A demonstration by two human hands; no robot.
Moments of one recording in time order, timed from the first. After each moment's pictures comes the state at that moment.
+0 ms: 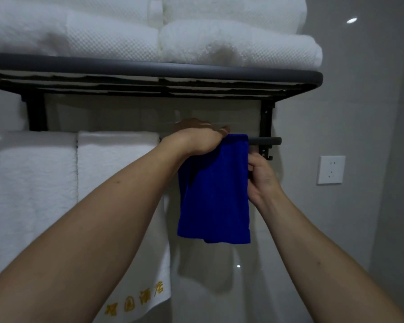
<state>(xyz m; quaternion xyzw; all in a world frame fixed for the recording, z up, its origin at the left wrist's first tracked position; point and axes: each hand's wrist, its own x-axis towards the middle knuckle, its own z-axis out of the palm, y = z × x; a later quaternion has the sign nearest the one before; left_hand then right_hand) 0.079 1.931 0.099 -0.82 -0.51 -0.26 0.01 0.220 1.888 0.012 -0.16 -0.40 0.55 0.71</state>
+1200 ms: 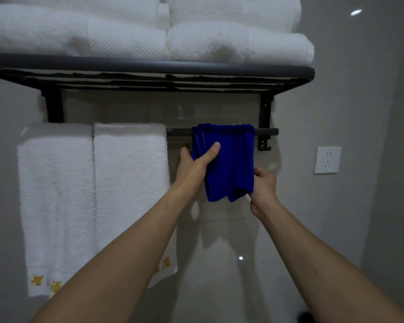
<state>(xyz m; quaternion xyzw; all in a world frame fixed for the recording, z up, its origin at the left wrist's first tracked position) 0.069 1.905 -0.009 -0.57 -0.32 -0.60 -0.46 0.227 1.896 -0.048 -0.45 -0.40 0.30 0.74</state>
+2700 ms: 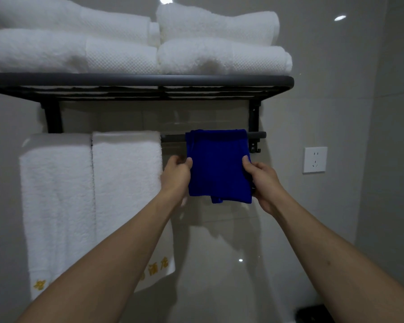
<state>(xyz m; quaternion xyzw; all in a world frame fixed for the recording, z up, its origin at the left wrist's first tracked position) 0.054 1.907 -0.012 -0.56 -0.42 -0.59 -0.39 0.254 1.861 -0.025 -0.45 -0.45 0.38 0.67</state>
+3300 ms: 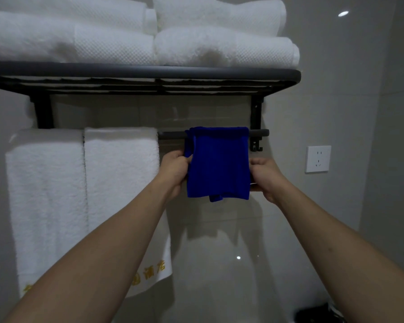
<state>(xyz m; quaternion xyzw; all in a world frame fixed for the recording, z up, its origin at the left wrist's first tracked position) 0.055 1.920 0.006 -0.57 -0.37 -0.56 -0.47 0.264 1.878 -0.009 -0.56 -0.51 0.30 0.58</state>
